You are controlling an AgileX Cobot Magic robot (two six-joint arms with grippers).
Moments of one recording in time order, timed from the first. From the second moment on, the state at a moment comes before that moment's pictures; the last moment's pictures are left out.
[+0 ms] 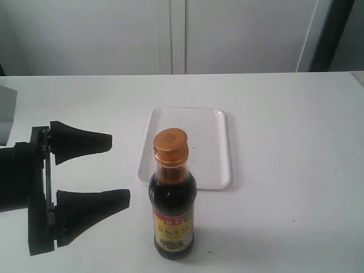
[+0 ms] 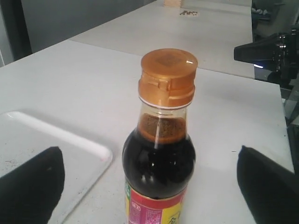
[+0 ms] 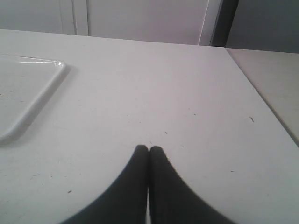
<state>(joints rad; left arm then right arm) -0.29 1.17 -0.37 1.29 -1.02 -0.86 0.00 0.01 -0.01 -0.05 0.33 0.00</state>
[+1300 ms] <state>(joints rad) -0.58 1.44 -0.38 0.97 -1.03 -0.47 0.00 0.01 -0.01 -0.05 0.33 0.02</state>
